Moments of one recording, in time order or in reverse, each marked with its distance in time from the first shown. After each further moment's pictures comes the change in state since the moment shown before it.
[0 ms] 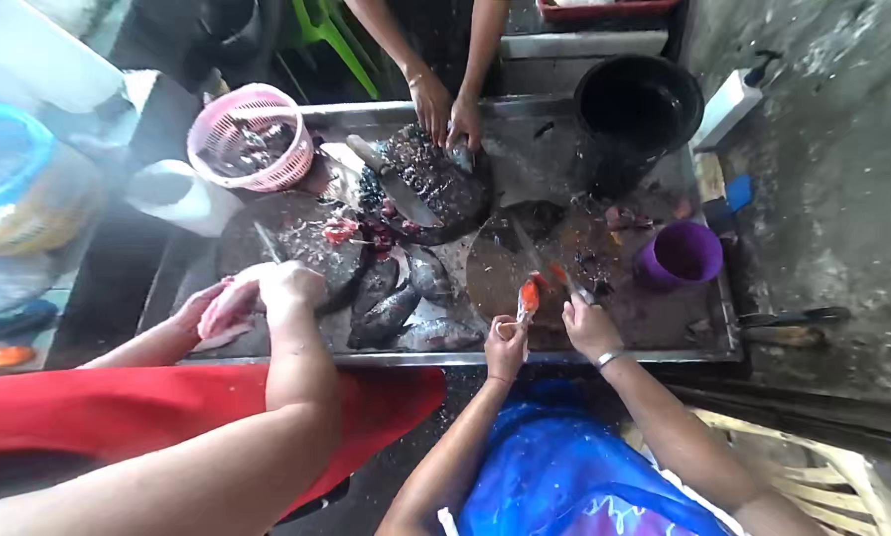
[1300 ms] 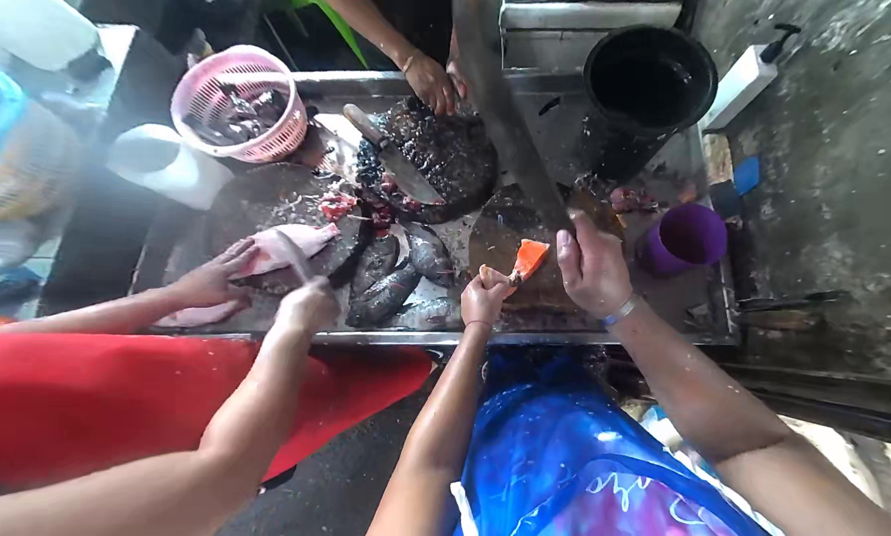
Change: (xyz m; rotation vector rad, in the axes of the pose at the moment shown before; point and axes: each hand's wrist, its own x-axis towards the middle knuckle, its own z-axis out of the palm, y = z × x) left_hand 0.055 0.044 -0.041 0.539 0.039 -0.158; right_hand -0.021 -0.074 -0.063 0.183 0.572 -0.746
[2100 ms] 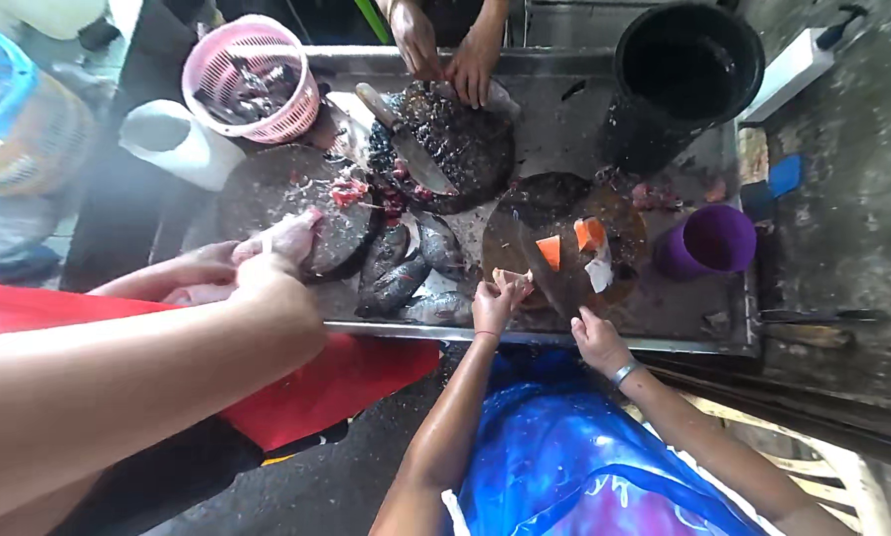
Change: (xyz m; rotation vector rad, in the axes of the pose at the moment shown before) left_hand -0.013 -0.031 0.019 -0.181 0.022 -0.072; right_hand -0.123 0.066 0.051 0.005 -0.736 0.746
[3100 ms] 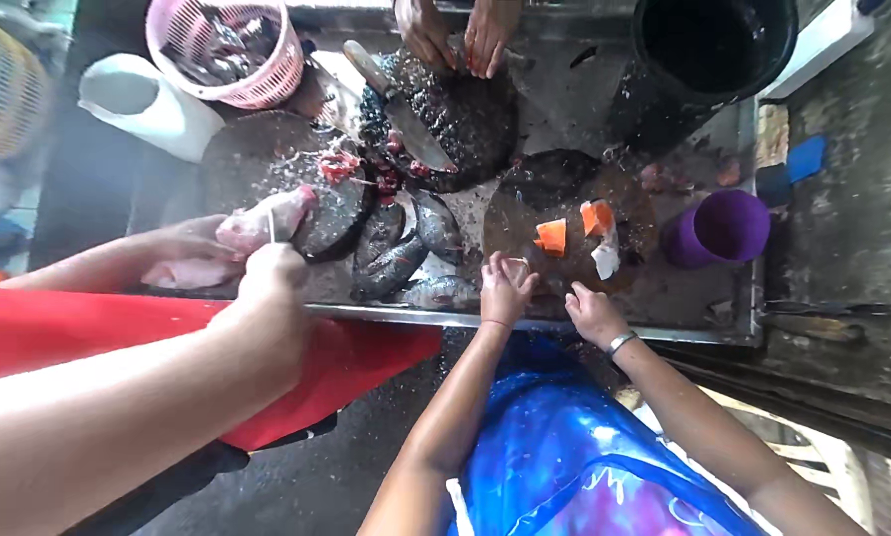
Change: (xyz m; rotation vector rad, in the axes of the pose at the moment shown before) left_hand -0.013 0.033 0.001 0.257 -0.016 0.177; right_hand 0.027 -0.017 -0.007 -0.059 -0.013 -0.006
